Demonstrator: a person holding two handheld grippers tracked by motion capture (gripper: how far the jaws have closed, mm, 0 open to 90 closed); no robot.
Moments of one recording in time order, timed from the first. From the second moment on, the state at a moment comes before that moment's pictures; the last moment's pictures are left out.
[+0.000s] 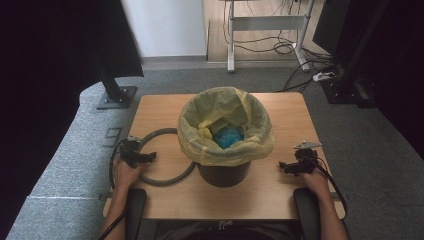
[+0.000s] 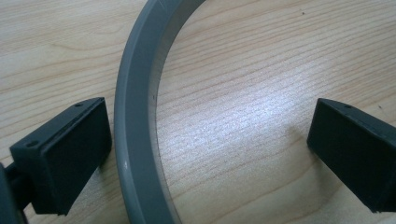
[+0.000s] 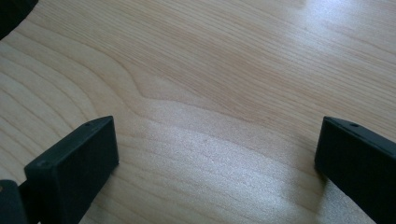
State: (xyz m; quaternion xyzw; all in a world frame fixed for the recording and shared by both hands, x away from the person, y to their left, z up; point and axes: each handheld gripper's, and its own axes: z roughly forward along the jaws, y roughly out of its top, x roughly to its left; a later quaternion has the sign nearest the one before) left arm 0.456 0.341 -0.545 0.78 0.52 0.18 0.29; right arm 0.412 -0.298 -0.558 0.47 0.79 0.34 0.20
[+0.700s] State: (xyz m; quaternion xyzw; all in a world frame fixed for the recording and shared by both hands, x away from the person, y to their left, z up) left arm 0.458 0.340 -0.541 0.79 0.53 0.17 0.27; right arm 0.411 -0.297 -0.557 0.46 0.80 0.34 0.19
